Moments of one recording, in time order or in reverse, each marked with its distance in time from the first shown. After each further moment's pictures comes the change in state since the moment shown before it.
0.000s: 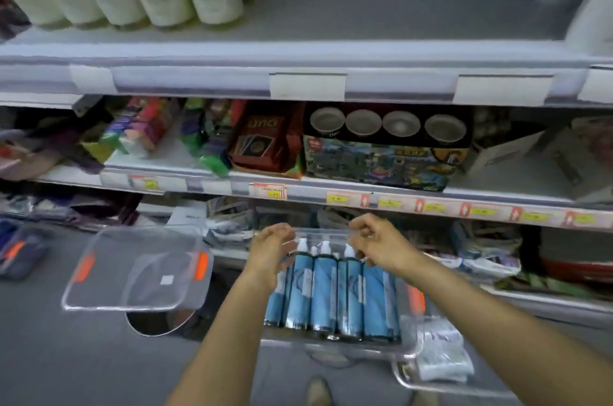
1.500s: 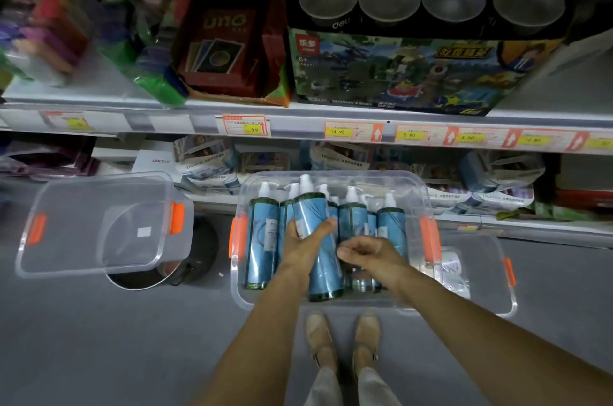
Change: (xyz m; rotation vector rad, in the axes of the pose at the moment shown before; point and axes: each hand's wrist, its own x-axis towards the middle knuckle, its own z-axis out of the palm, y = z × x) left_hand 0.087 -0.142 0.028 0.087 -0.059 -0.229; right_hand 0.019 0.142 0.090 0.426 -0.089 0.366
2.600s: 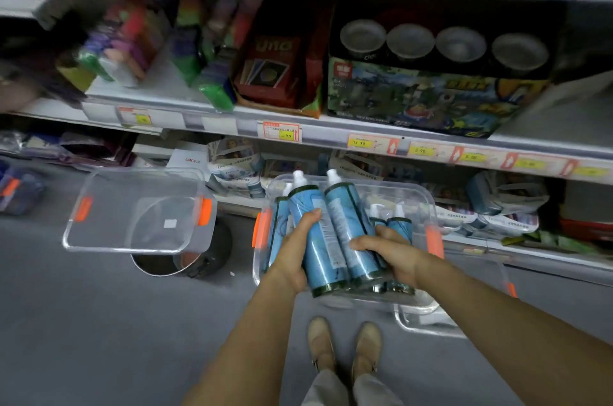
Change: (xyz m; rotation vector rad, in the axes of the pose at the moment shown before) left_hand -0.072 0.028 -0.039 -0.354 -0.244 -0.076; right_hand -0.048 -0.059 0.003 0.026 -0.131 0.104
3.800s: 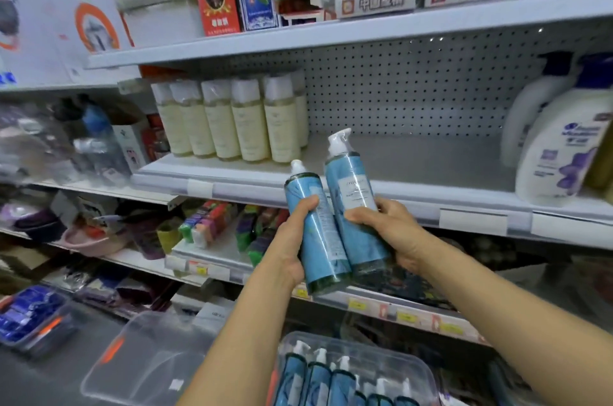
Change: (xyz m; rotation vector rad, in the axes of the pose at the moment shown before) left_hand -0.197 0.164 0.147 0.028 -0.163 0.665; right_hand -0.200 -0.240 0.017 -0.048 -0.002 -0.866
